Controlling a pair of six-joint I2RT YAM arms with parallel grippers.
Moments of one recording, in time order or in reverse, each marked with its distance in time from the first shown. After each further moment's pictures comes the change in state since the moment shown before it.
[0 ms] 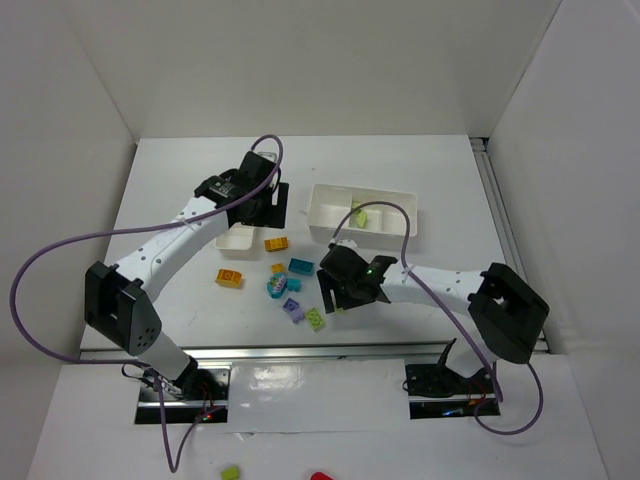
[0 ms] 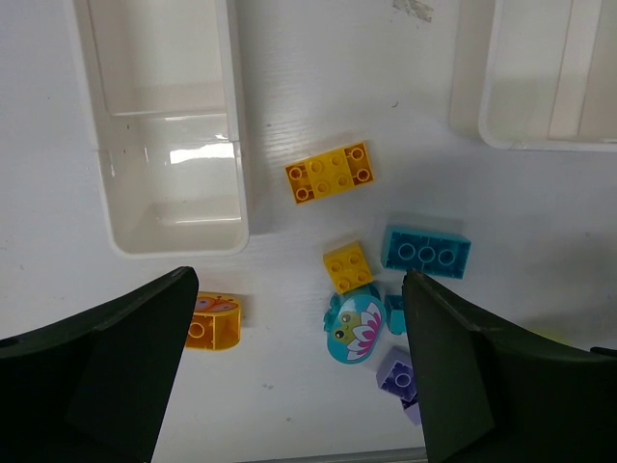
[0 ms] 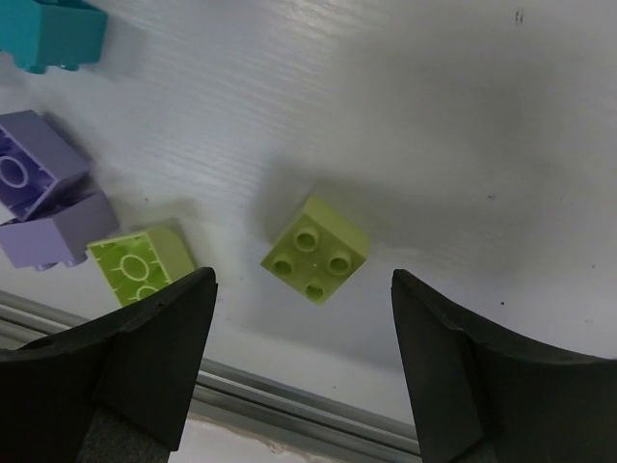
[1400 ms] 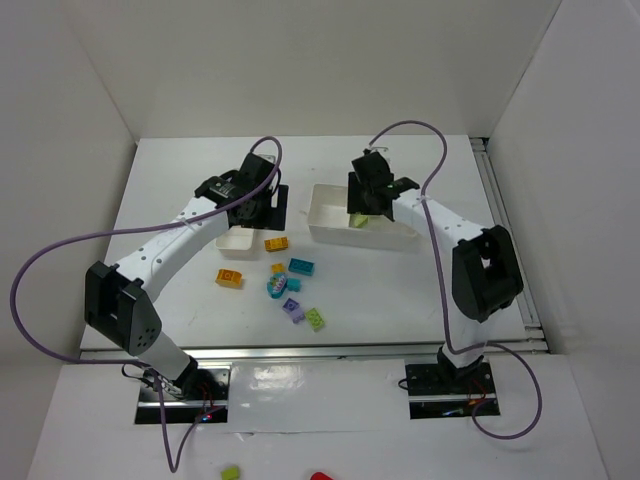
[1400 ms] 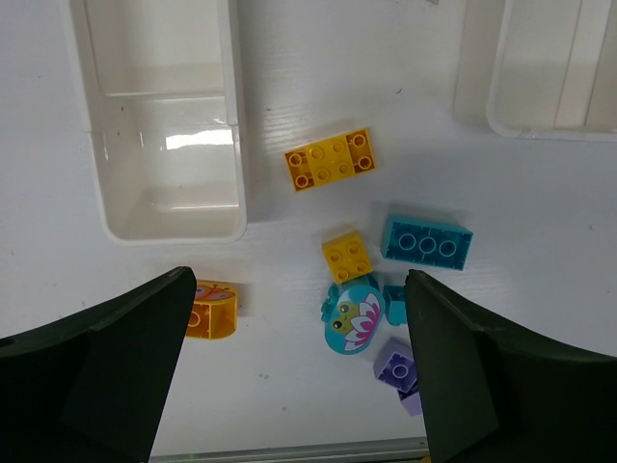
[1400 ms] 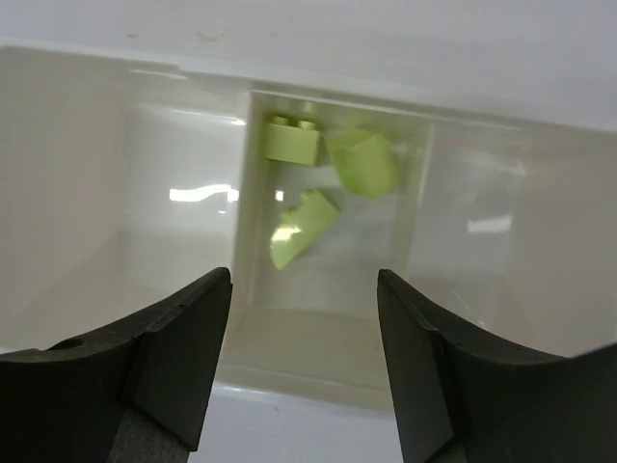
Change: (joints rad) left arm 0.000 0.000 -0.006 -0.021 0.006 -0.027; right arm -0.467 0.283 0.530 0.004 0.138 -0.249
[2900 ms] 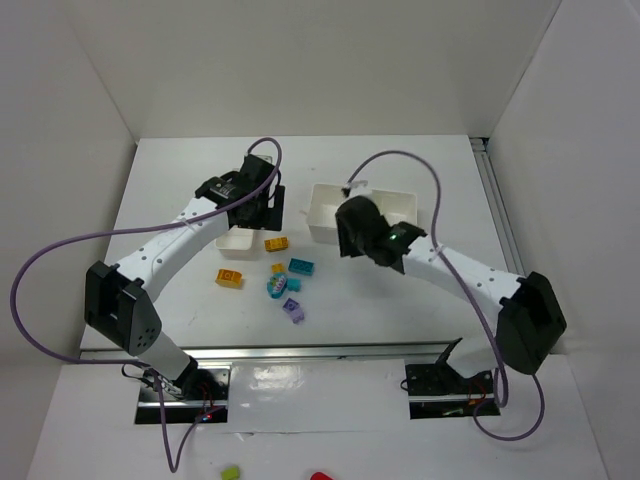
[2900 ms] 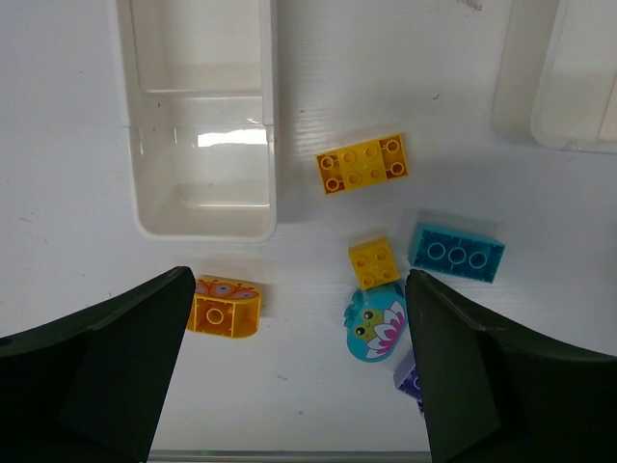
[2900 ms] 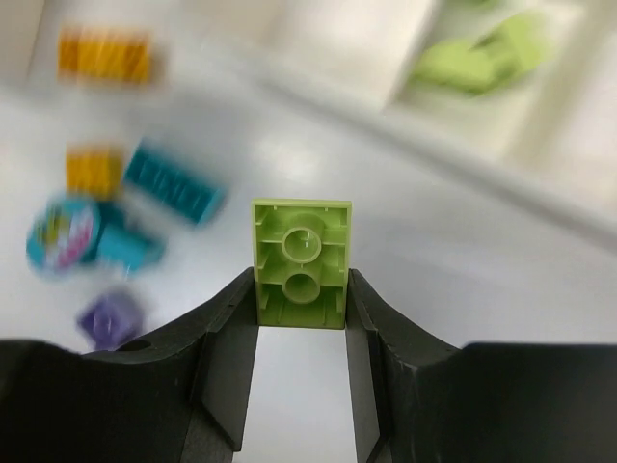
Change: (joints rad) left arm 0.002 0.000 -0.008 -0.013 -0.069 0.000; right arm 0.375 -0.351 -0.346 0.008 0.005 0.013
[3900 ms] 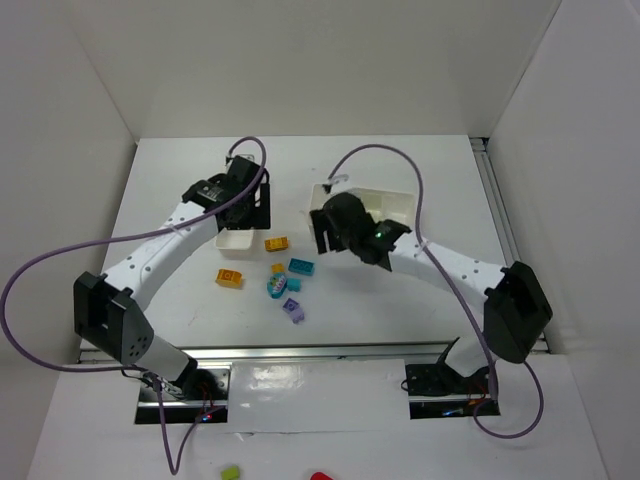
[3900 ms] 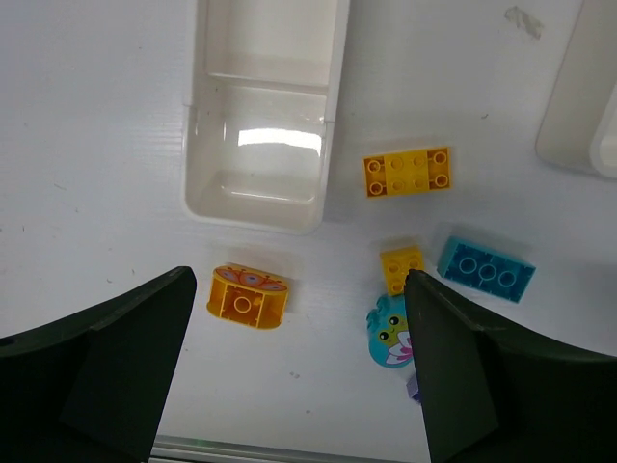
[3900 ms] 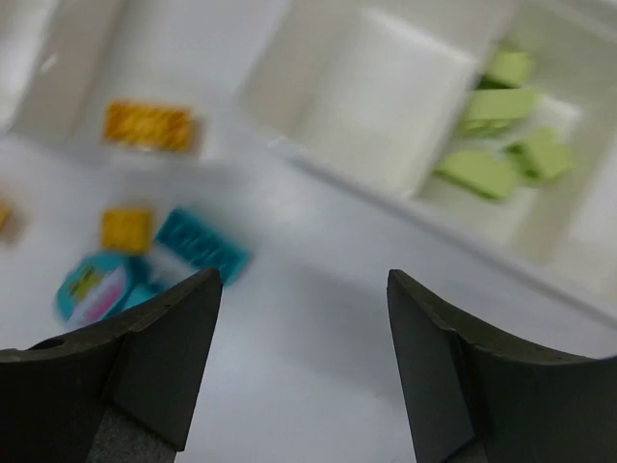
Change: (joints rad) left arm 0.037 -0.050 -0.044 -0.019 -0.061 -0.057; right arm -0.092 0.091 0.114 0.106 0.033 -0.054
